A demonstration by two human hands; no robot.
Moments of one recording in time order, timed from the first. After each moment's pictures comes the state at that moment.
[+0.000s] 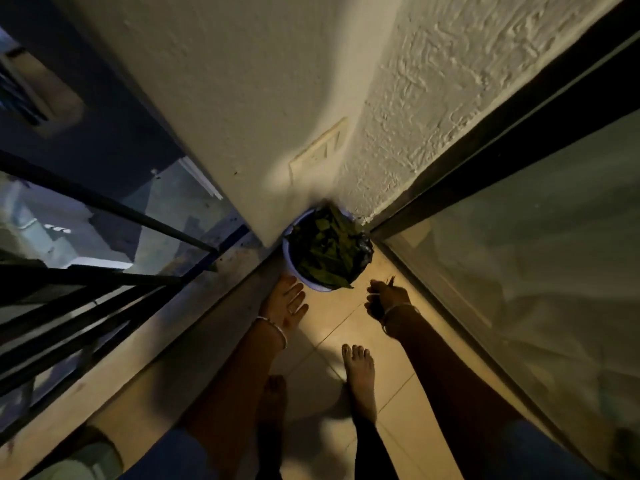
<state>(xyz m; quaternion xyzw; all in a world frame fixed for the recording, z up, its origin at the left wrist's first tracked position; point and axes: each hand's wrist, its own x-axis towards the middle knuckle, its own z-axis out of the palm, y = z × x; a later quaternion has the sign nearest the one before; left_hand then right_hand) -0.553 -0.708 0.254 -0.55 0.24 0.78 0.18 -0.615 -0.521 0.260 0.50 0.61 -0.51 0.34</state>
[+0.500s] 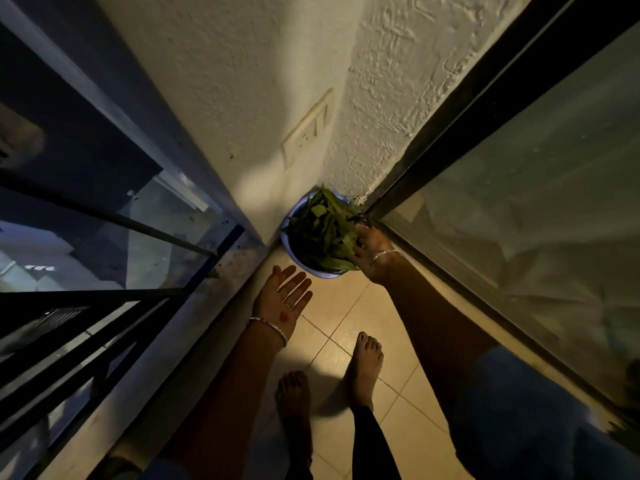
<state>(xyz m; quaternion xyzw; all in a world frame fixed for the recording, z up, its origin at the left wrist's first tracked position) -0.527 -0.751 0.238 -0.50 0.28 0.79 0.21 -0.633 -0.582 0.247 0.42 0.49 -0.70 0.30</state>
